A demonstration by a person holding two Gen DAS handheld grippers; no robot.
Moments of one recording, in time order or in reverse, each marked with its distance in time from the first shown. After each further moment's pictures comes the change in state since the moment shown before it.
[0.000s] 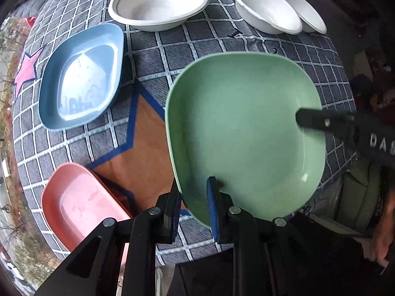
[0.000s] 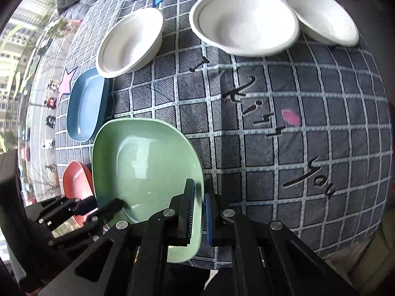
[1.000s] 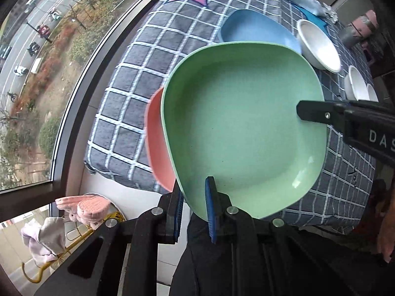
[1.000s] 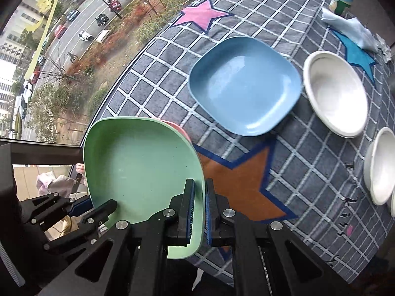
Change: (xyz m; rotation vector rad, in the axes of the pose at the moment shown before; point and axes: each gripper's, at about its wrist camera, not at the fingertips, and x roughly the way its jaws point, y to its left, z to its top) left arm -0.042 0.127 -0.127 -0.597 -0.073 0.085; right arm 0.064 0.233 -0.026 -0.686 0.107 -0.017
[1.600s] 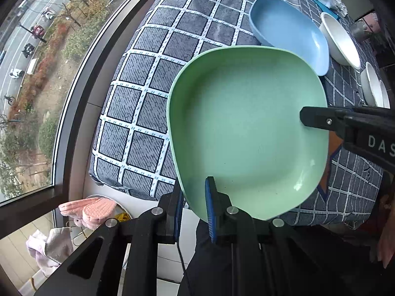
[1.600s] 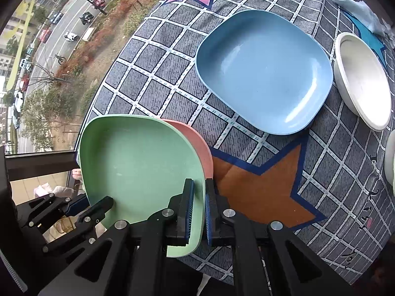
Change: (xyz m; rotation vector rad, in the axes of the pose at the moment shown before) left arm 0.035 0.039 0.015 0.033 0.058 -0.003; right arm 0.042 0.018 0.009 0.086 0.079 -0.030
